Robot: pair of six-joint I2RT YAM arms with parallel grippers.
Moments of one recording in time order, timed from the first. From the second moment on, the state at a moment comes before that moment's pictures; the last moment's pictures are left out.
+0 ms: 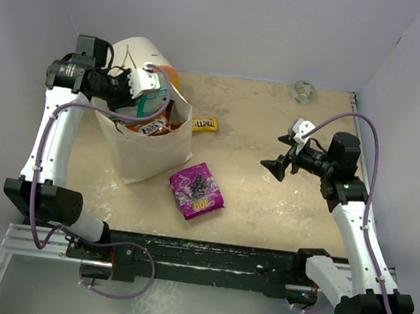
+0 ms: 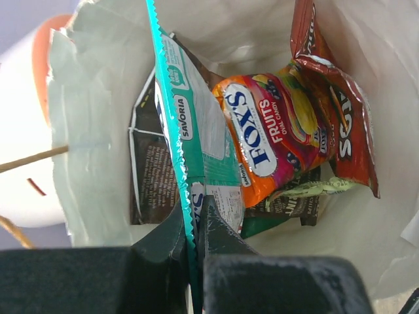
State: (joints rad) left arm -0.03 1.51 1.82 -1.24 0.50 1.10; right arm 0.09 0.95 0.86 -0.30 -0.83 -0.43
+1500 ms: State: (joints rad) left arm -0.02 1.24 1.58 -0.76 0.51 0.64; right arm 0.12 1.05 0.85 -0.20 -0.80 -0.37
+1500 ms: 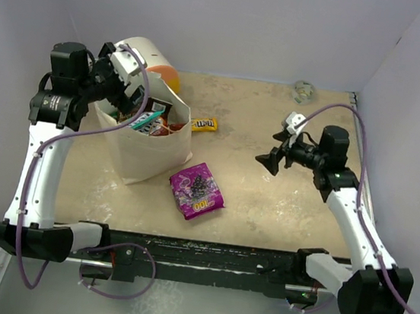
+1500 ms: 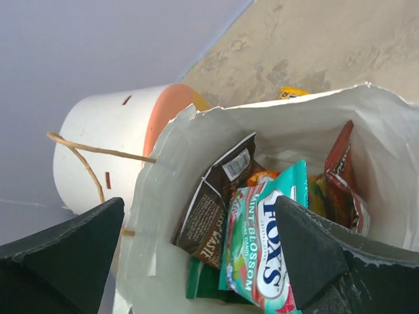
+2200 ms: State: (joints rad) left arm -0.02 1.12 1.52 -0.54 0.46 0.34; right arm 0.36 1.85 1.31 0.01 -0.56 -0.16
